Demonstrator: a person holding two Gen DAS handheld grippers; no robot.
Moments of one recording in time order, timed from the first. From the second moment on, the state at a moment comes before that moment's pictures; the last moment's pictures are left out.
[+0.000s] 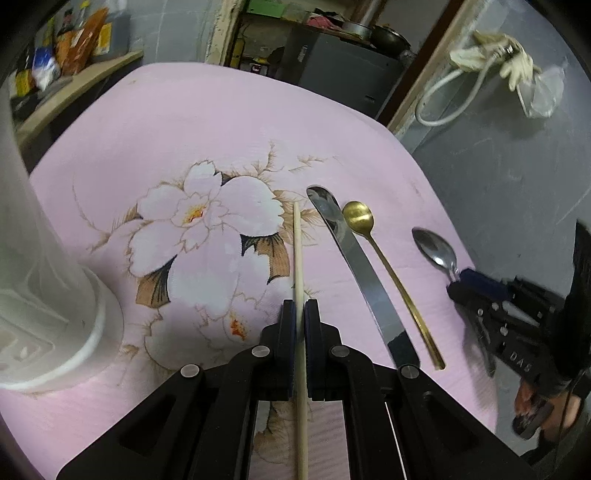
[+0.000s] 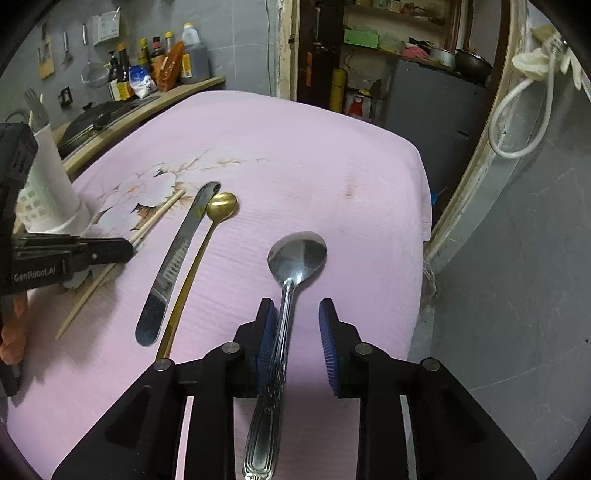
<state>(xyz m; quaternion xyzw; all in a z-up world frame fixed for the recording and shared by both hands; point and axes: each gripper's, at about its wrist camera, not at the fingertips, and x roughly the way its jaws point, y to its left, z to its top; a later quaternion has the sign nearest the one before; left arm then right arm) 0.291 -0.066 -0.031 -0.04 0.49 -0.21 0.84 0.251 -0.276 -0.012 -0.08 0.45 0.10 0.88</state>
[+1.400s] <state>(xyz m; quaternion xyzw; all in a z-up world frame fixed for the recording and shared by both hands) 0.289 -0.066 -0.031 -0.03 0.48 -0.24 0.84 0.244 -0.263 -0.015 -0.09 0.44 0.11 0.89</state>
